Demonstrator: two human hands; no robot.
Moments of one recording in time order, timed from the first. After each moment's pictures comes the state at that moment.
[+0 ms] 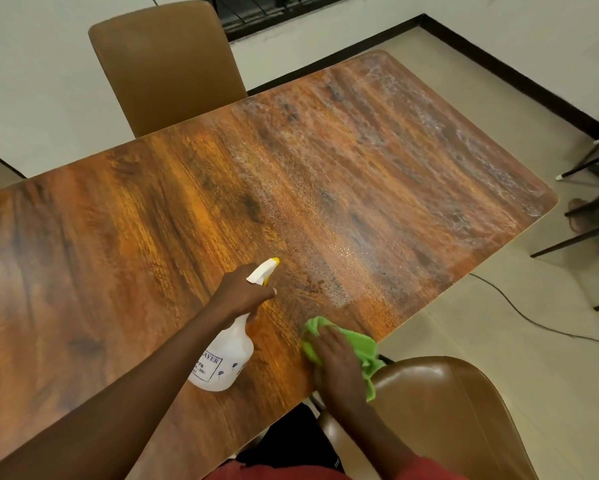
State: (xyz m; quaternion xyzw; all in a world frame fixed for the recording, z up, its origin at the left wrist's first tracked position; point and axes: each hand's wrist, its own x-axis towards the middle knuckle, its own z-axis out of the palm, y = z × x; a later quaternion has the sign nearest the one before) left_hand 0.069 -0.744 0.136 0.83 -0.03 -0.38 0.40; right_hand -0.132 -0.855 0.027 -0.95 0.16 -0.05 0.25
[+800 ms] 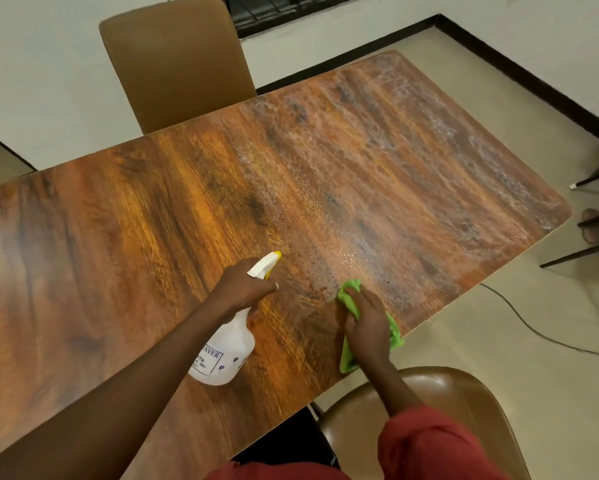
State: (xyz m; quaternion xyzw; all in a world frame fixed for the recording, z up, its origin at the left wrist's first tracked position) left_hand 0.082 -0.756 0.140 0.83 -0.01 -0.37 0.42; right_hand -0.080 -0.930 0.041 -0.88 0.35 -0.08 0.31
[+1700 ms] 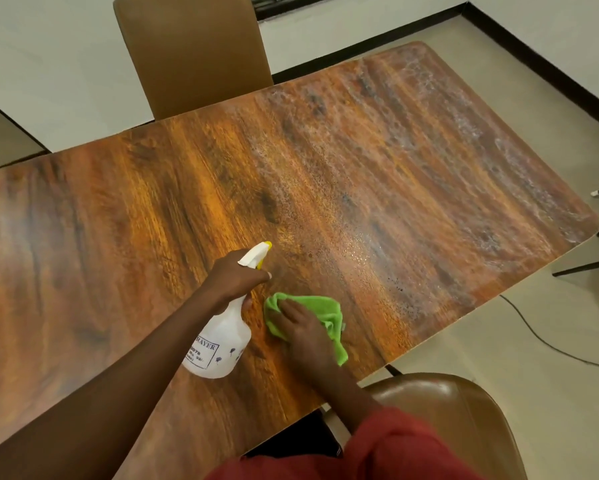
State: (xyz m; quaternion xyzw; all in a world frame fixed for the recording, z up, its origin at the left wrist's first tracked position) left_hand 0.107 -0.738 0.130 0.82 0.05 -0.36 0.44; right_hand -0.041 -0.846 0.029 -0.96 0.00 -0.02 0.28
